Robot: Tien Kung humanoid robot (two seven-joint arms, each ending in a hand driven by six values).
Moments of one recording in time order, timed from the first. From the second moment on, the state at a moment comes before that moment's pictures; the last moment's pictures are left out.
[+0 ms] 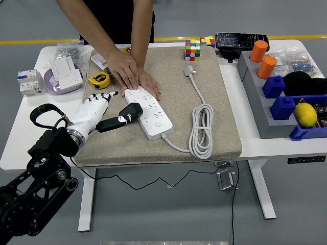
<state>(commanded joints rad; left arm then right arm) -0.24 0.20 -1.07 -1.54 2.12 -0.08 0.48 0.15 -0.34 0.48 0.45 -0.20 -0.53 -0.08</state>
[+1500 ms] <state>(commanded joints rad) -0.30 0.22 -0.95 -1.43 2.01 -0.07 0.41 0.16 -0.35 0.48 0.44 -0.20 -0.53 -0.08</state>
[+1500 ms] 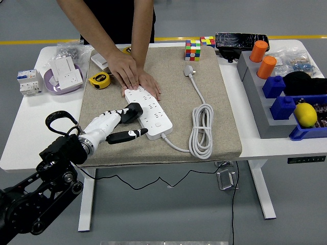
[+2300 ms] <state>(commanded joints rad) -0.33 0.22 -0.92 -1.41 2.01 -0.06 0.40 0.16 -0.35 0.48 0.44 -0.20 -0.53 -0.09</state>
